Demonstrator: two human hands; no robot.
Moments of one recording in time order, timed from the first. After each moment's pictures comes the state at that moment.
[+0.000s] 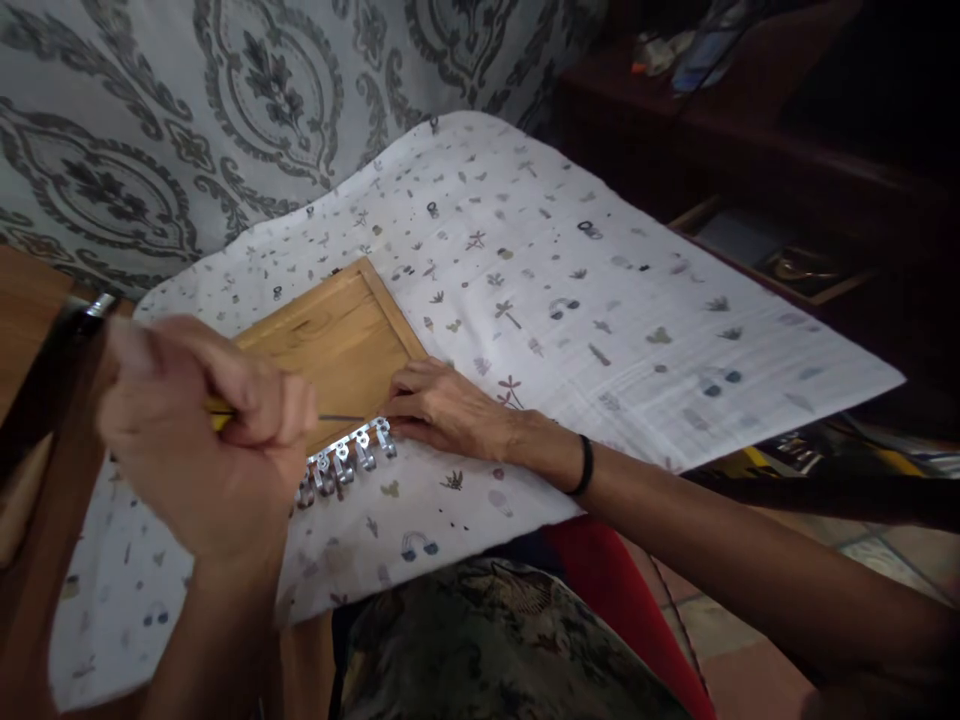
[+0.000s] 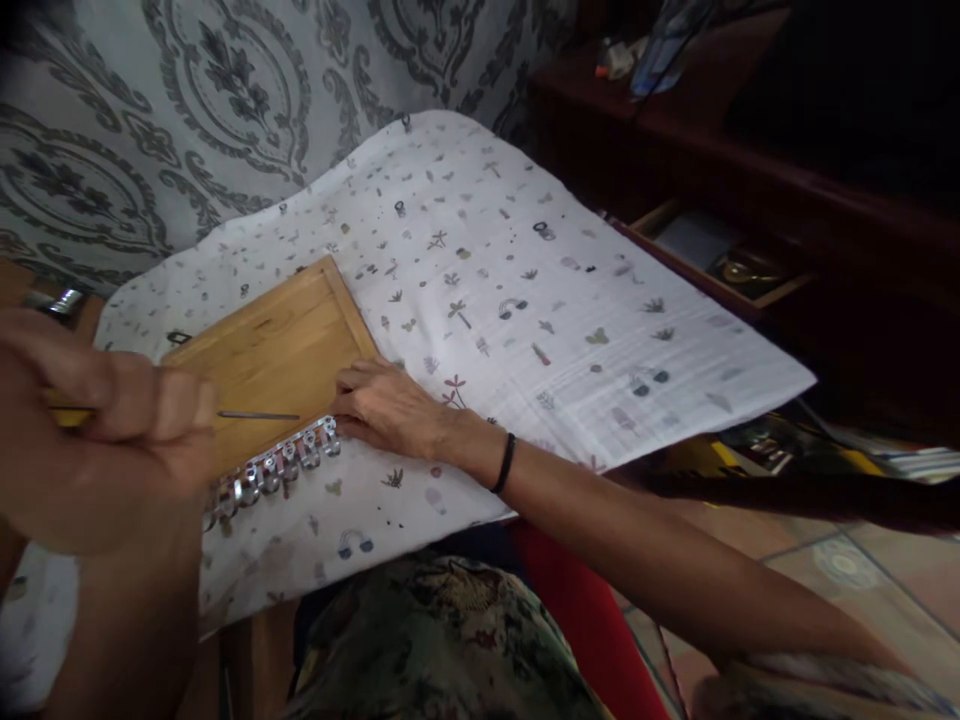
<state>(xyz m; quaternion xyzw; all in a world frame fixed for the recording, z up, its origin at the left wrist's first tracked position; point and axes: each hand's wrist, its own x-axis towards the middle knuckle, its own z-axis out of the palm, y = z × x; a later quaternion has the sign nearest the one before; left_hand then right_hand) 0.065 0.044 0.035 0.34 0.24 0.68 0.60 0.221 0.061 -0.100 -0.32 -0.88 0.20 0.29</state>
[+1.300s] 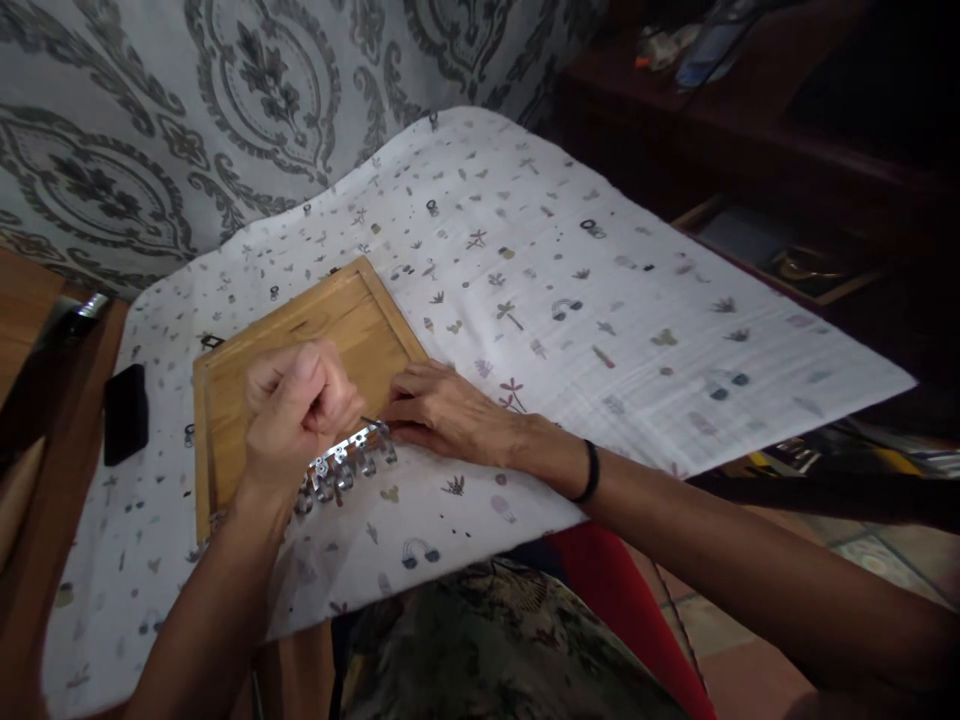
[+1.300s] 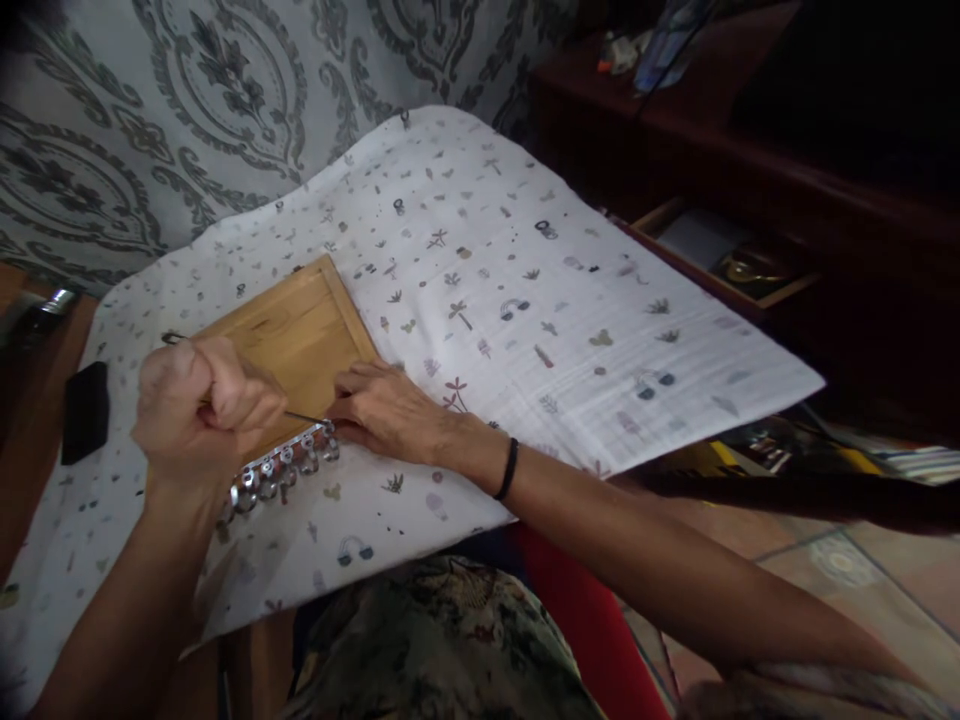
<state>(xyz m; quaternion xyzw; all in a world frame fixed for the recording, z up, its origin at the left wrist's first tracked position) 0.058 0.072 -0.003 0.66 0.21 0.46 0.56 0.220 0.060 -0.098 -0.33 -0.88 0.19 0.29</state>
